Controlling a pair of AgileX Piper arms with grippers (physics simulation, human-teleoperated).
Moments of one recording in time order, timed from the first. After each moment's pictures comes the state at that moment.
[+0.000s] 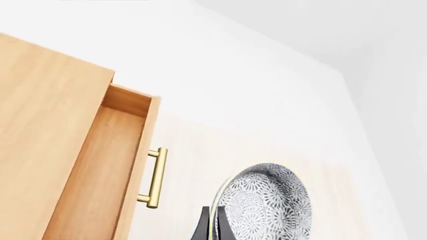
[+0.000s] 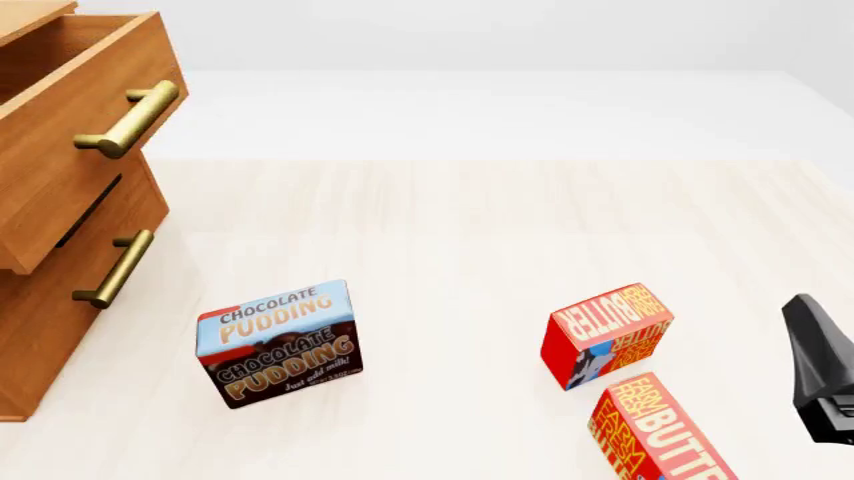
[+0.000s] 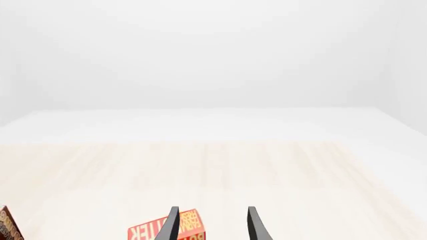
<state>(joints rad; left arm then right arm) -0.15 1.15 -1.88 1.22 -0.48 0.03 0.00 0.00 -0.02 0.02</state>
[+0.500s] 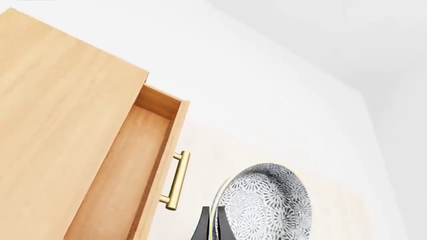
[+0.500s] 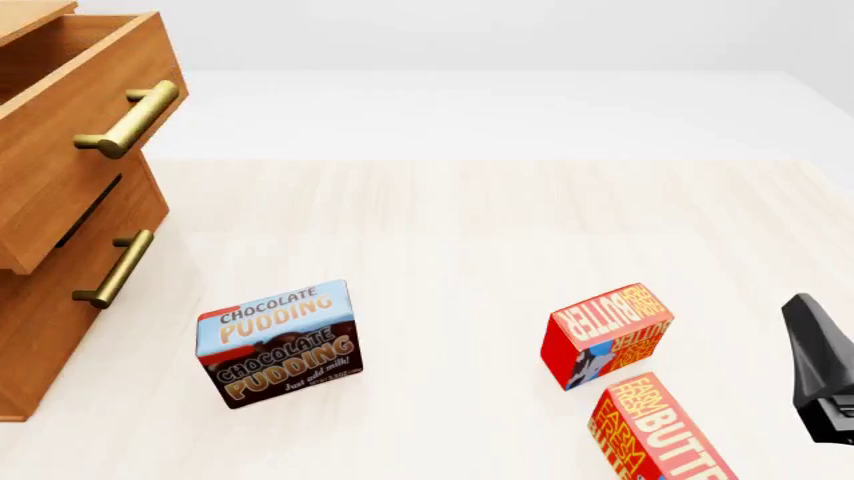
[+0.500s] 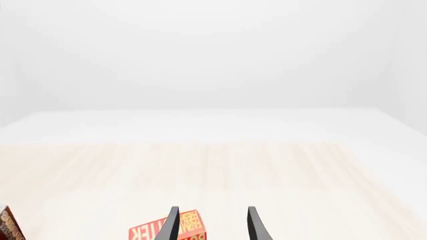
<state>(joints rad) -0.03 1.14 -1.85 1.22 -0.50 0.03 0.00 0.00 -0.02 0.03</state>
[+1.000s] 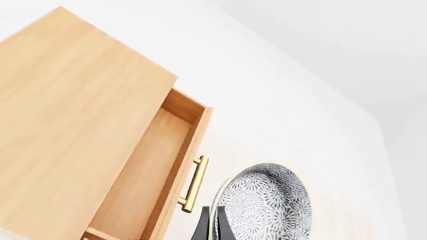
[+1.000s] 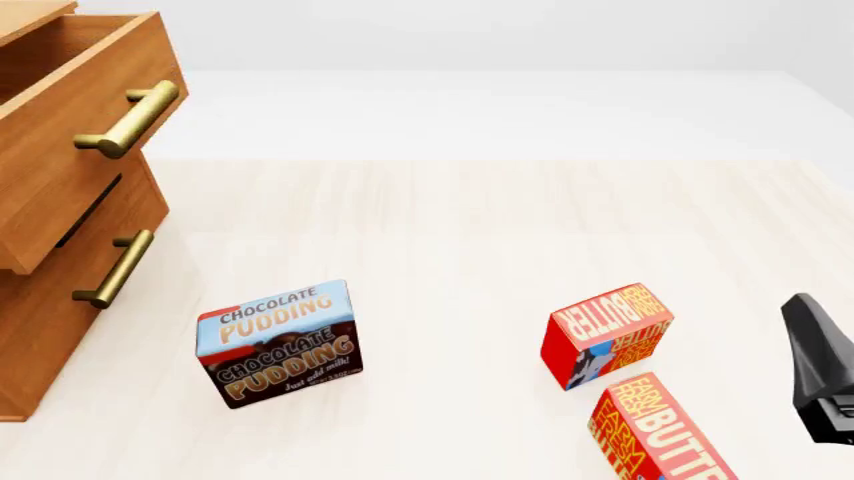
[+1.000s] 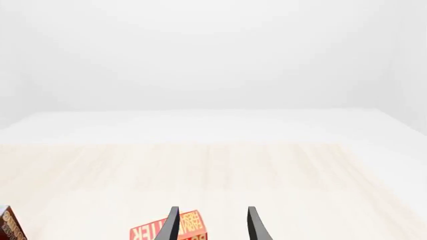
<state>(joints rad) 0.07 1.11 -1.82 1.22 -0.53 0.03 0.00 0.00 -0.03 0.03</state>
